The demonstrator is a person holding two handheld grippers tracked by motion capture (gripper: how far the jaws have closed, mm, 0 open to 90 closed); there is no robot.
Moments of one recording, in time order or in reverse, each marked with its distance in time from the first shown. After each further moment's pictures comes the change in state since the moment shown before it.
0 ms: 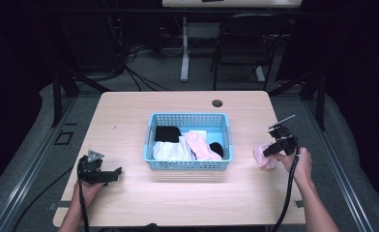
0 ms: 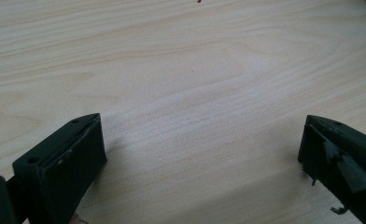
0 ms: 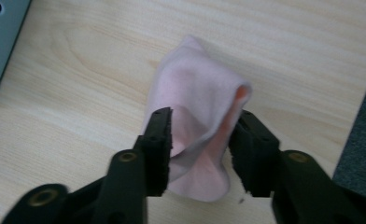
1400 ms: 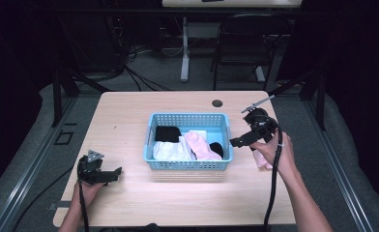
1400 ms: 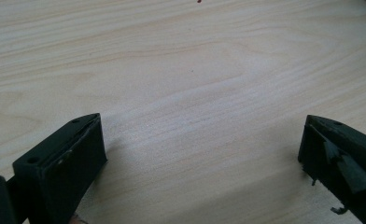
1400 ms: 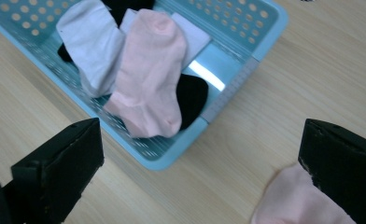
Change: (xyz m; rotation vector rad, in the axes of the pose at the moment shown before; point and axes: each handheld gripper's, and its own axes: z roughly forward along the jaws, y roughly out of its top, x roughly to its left) left arm 0.000 0.000 0.000 -0.002 0.000 0.000; right arm 0.118 0.038 -0.091 -0.218 0.125 -0.298
